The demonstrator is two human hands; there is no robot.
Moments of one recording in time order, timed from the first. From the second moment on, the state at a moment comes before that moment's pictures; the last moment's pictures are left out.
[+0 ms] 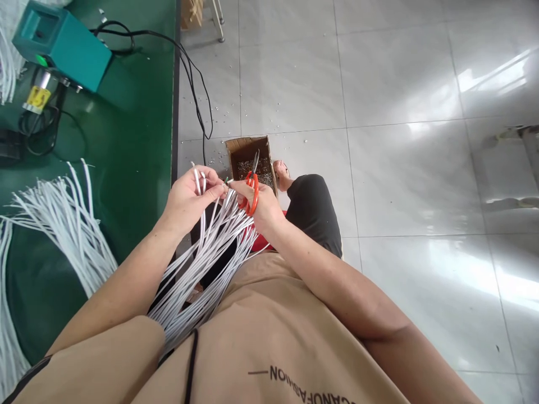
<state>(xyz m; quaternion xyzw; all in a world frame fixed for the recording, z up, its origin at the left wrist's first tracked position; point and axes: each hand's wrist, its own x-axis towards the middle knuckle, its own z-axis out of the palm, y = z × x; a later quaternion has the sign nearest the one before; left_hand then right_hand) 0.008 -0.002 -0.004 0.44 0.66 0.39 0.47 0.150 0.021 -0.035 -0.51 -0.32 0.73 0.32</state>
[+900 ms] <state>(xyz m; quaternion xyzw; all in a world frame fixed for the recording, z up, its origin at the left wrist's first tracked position) -0.004 0.003 -0.006 0.26 0.58 0.40 0.66 0.180 0.033 -0.048 -0.48 -0.85 0.20 0.13</state>
